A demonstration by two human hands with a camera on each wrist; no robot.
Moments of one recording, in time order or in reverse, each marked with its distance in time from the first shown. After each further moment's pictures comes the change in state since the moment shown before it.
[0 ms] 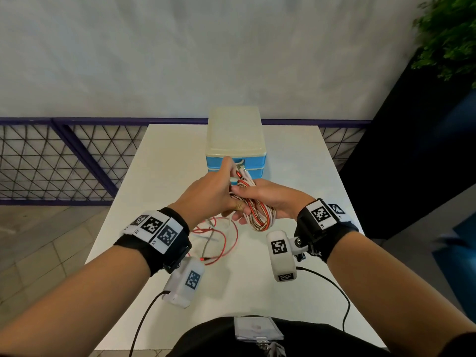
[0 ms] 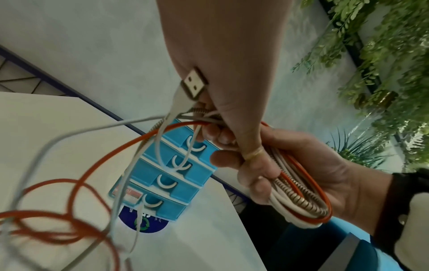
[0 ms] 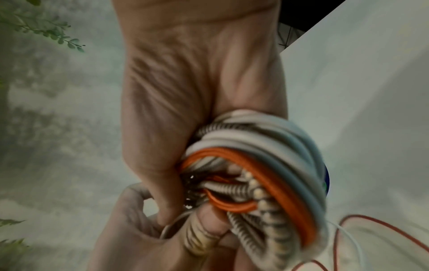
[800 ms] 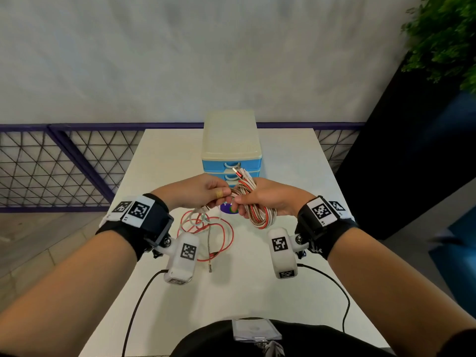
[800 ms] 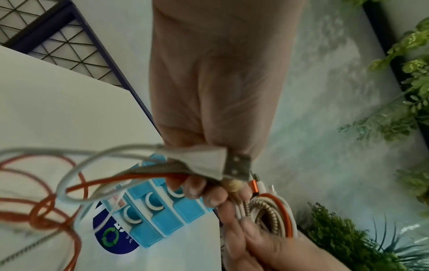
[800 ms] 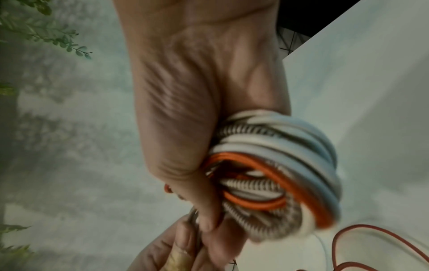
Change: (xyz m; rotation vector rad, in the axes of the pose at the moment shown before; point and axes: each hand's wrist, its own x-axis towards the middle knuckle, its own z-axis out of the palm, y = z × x) left_hand 0.014 -0.024 -0.021 -0.315 -0.410 -0.106; right_hand -0.004 -0.007 -0.009 -0.245 0.102 -0.060
